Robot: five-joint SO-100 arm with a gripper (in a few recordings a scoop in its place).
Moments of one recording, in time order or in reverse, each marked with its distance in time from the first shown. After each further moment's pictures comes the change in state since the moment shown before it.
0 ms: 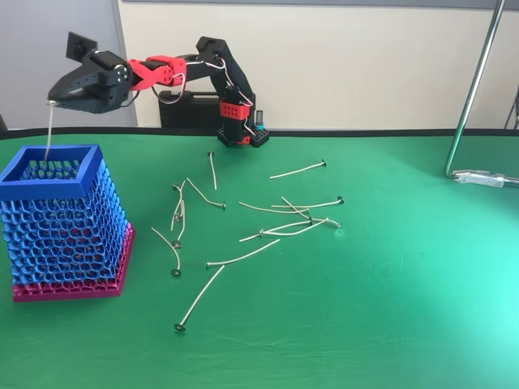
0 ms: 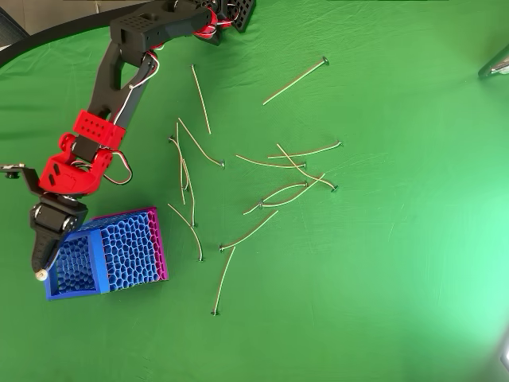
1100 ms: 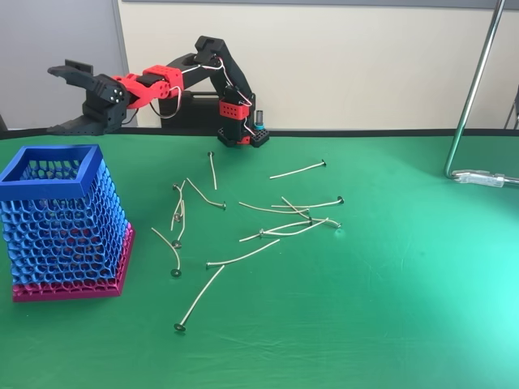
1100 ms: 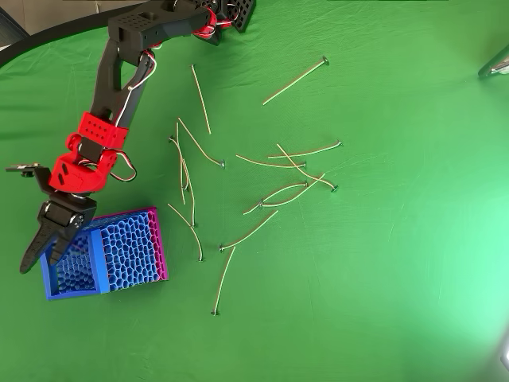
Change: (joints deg) arm 1.1 0.2 8.2 -2.5 5.8
